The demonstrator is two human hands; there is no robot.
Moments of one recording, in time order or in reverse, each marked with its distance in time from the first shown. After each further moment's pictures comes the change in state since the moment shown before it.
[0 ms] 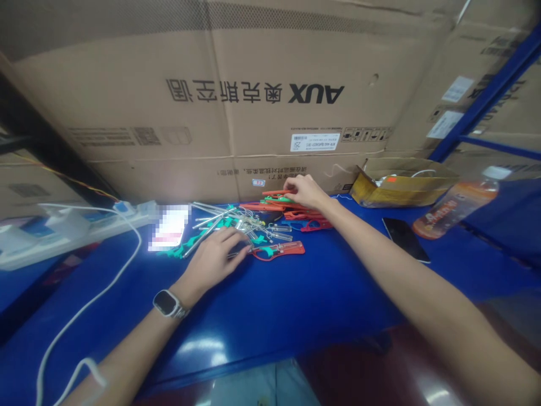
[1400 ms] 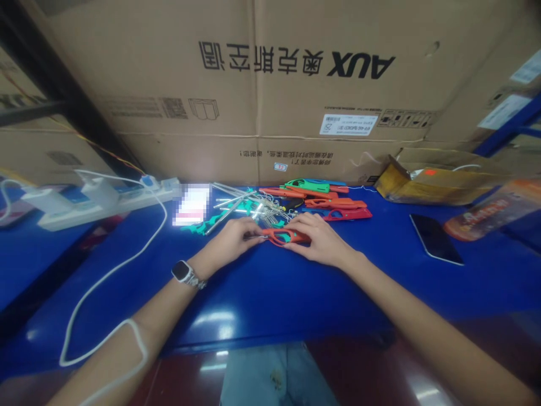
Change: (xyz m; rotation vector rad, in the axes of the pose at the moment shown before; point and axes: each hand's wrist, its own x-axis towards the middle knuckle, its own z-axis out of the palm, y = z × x) left_hand -0.010 -0.021 0.009 -0.342 -0.156 -0.135; right_hand -0.116 -0.082 0.039 0.231 -0.053 -0.296
